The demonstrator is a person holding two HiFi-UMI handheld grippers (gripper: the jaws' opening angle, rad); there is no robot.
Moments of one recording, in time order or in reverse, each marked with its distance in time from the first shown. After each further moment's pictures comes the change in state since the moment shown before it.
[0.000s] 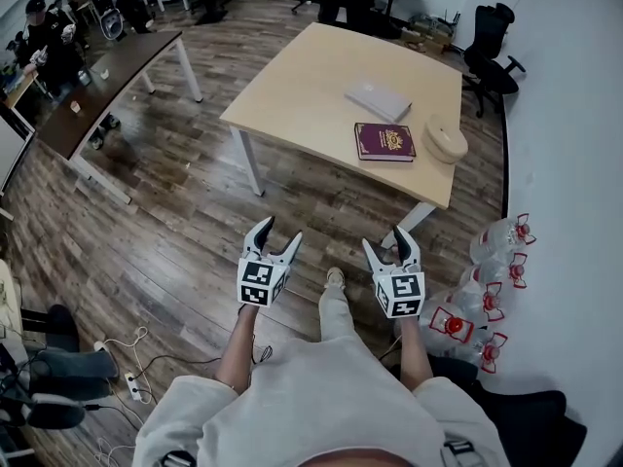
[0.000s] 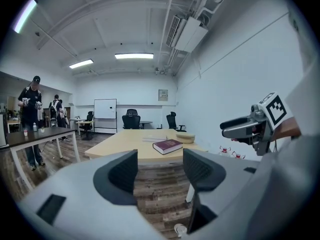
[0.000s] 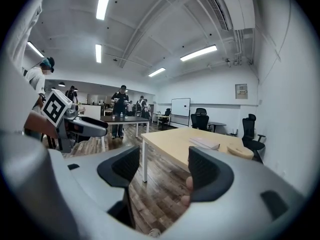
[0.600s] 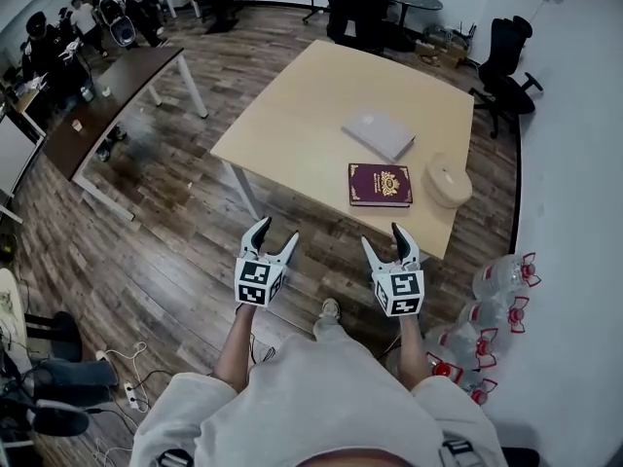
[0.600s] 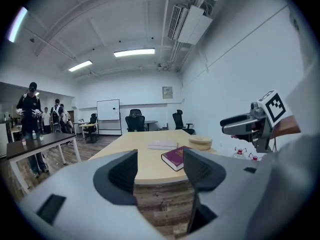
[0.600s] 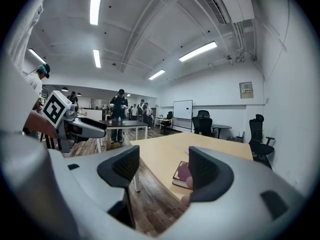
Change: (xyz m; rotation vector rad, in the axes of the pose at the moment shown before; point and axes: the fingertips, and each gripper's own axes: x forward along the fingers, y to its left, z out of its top) left arm 0.146 0.038 0.062 0.030 0.020 0.069; right arm 0.129 -0.117 0.043 0.012 -0.041 0.061
